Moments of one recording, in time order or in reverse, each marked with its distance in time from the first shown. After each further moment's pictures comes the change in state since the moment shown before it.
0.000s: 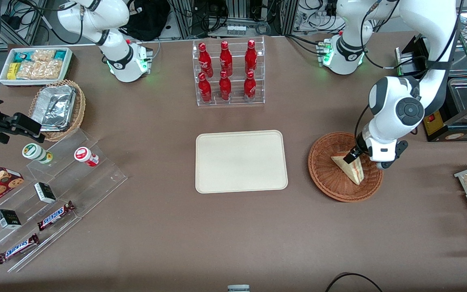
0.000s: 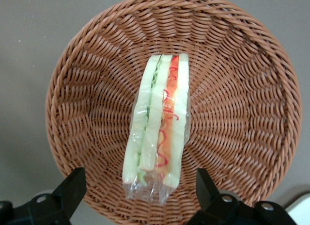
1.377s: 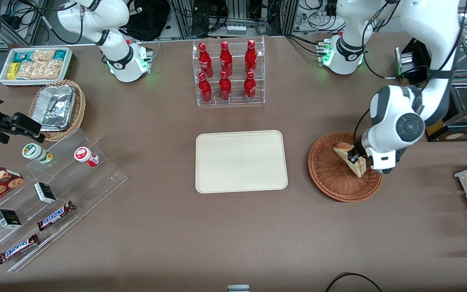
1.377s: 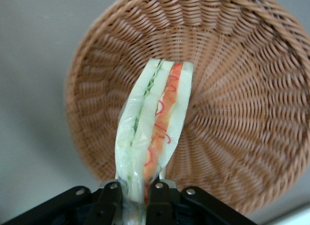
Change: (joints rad) arm -0.004 0.057 -0.005 0.206 0.000 -0.336 -0.052
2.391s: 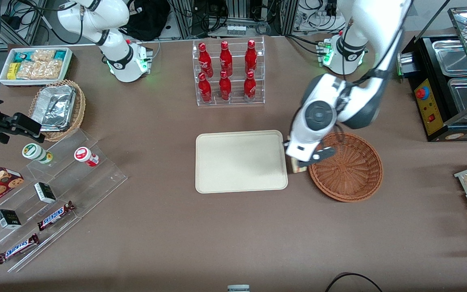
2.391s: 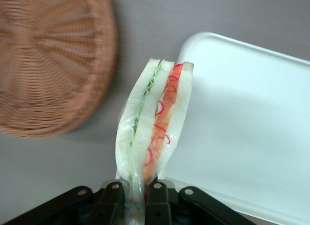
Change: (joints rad) arm -0.418 0.155 -0.009 0.229 0.000 -0.009 0.108
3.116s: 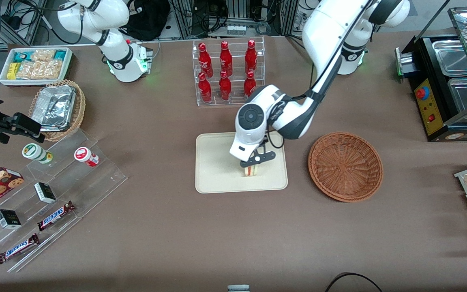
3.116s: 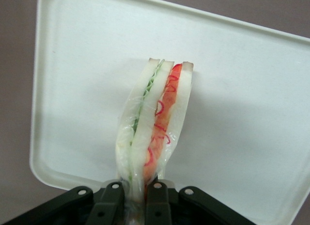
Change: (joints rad) arm -0.202 0.286 0.001 0.294 0.009 0.066 -0.174
